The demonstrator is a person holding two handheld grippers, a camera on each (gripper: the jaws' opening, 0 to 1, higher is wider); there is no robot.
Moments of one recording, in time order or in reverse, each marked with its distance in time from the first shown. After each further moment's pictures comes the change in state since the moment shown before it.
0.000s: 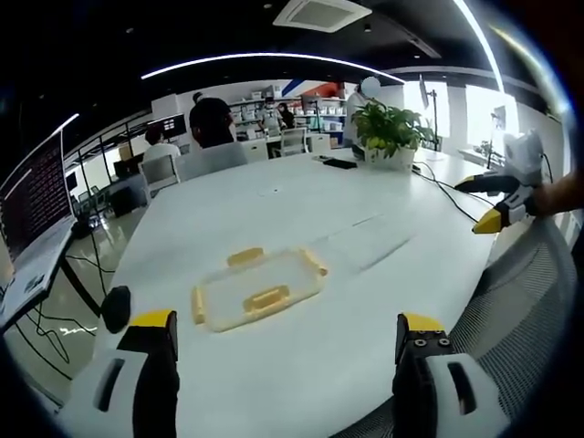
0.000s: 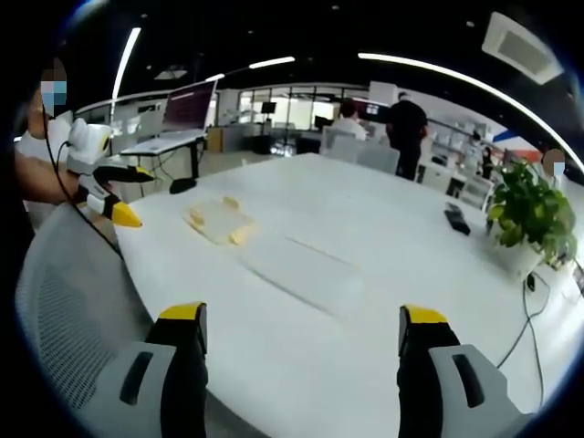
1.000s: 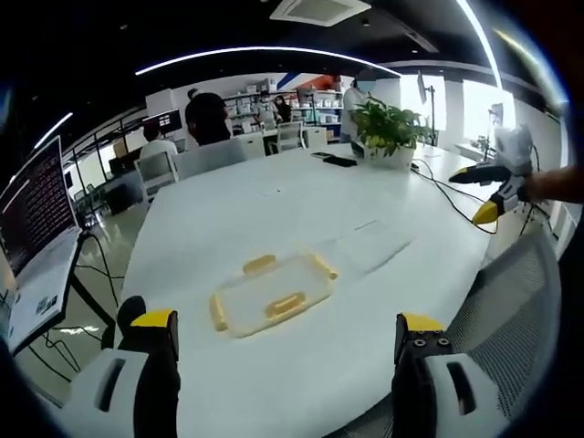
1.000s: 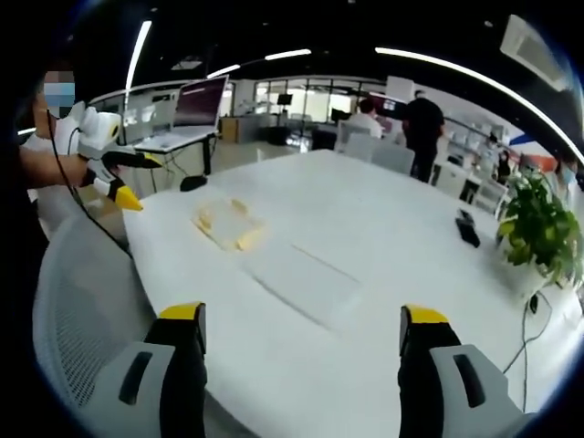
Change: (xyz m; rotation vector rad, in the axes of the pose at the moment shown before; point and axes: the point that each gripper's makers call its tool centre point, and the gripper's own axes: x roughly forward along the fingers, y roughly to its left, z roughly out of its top) left arm -0.018 0.026 0.026 0.023 0.051 -0.035; right arm -0.001 -0.007 0.034 -0.056 0.048 0.080
